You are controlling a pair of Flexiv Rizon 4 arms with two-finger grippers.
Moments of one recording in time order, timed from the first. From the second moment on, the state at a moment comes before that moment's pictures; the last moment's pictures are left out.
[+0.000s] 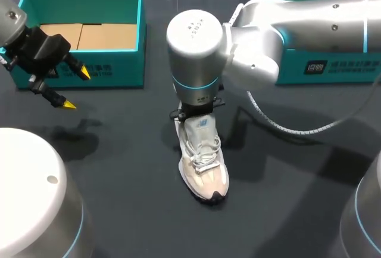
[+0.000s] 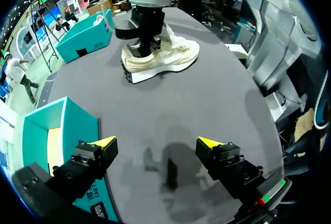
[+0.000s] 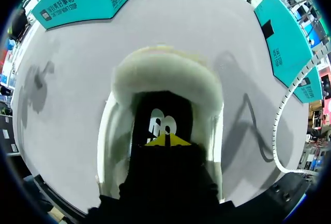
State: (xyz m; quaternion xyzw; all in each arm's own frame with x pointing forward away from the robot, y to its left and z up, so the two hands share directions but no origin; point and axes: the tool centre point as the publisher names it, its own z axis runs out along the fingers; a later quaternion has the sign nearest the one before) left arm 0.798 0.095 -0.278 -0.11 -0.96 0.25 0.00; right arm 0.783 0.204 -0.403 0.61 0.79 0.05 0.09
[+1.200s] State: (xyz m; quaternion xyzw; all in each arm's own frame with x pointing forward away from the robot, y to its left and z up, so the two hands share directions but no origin) left arm 0.798 0.095 -0.278 -0.11 -0.96 0.25 0.00; right arm 0.748 0.206 -0.362 0.63 0.78 -0.05 0.03
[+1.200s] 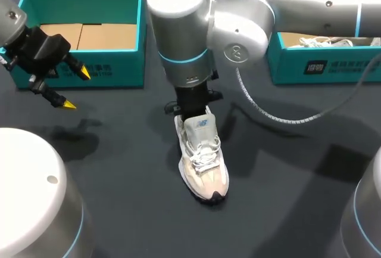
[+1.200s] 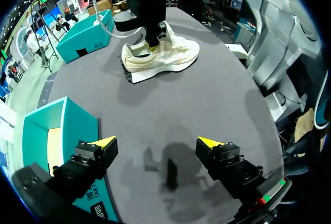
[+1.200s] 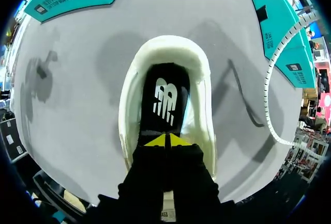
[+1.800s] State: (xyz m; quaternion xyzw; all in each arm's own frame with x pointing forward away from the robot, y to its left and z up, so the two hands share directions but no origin) left arm 0.798 0.095 -0.278 -0.11 -0.96 0.25 0.00; right arm 0.743 0.209 -0.361 0.62 0.78 -0.06 0.04
